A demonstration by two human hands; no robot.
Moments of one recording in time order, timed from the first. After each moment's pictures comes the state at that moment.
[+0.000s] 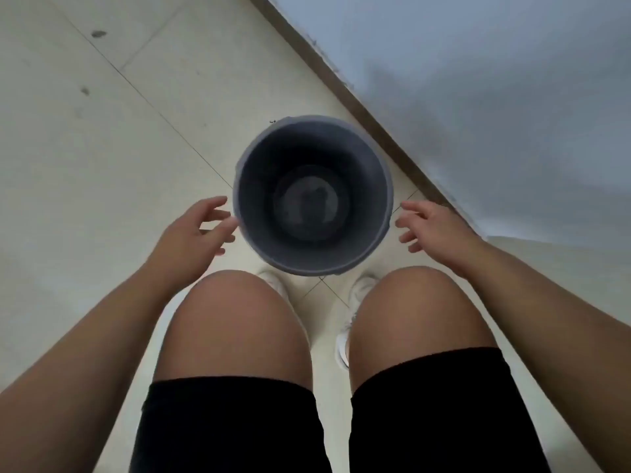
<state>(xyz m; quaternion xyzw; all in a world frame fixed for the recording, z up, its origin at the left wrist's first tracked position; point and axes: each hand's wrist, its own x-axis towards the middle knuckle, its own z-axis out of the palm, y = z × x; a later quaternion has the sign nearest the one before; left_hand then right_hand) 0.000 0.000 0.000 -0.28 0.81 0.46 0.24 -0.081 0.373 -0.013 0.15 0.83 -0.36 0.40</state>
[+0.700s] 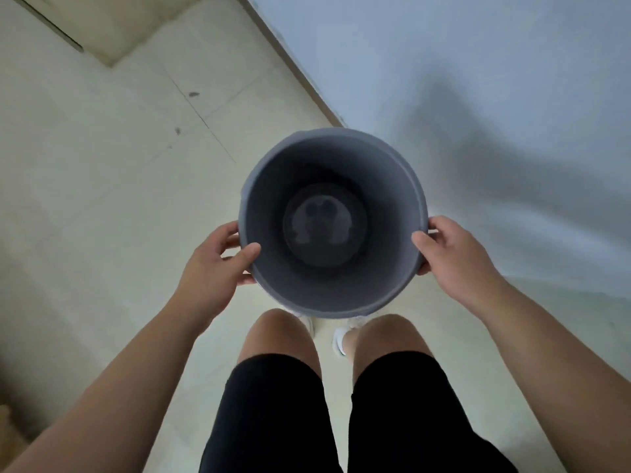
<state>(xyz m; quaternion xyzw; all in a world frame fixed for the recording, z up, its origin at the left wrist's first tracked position) 0.044 0.001 0.252 -0.33 0.73 0.58 0.17 -0.075 0.339 0.264 0.08 0.87 -0.35 0.33</state>
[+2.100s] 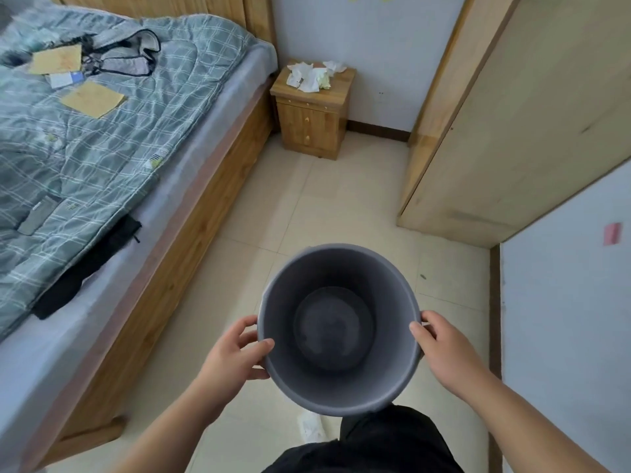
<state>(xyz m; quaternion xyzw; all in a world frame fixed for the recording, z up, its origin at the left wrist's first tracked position) 0.369 -0.275 0.551 -0.59 0.48 0.64 -0.14 0.025 -0.157 0.567 -0.37 0.80 -0.21 0.42</state>
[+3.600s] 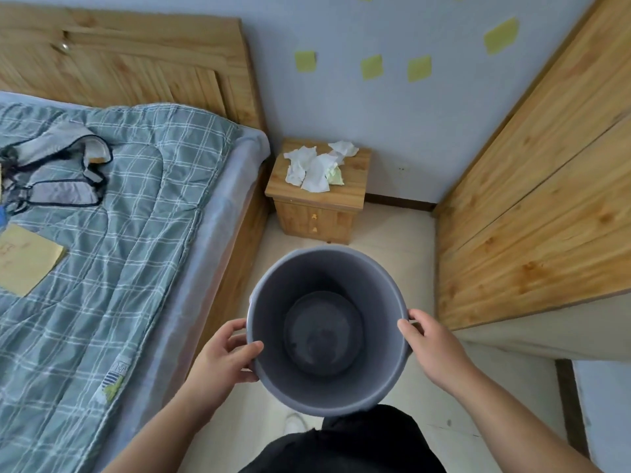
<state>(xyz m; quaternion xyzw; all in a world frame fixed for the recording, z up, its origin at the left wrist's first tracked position) 0.223 -0.981 0.535 -0.58 0.48 0.65 -0.14 -0.121 -0.839 0.526 -0.33 0.81 -0.26 0.41</state>
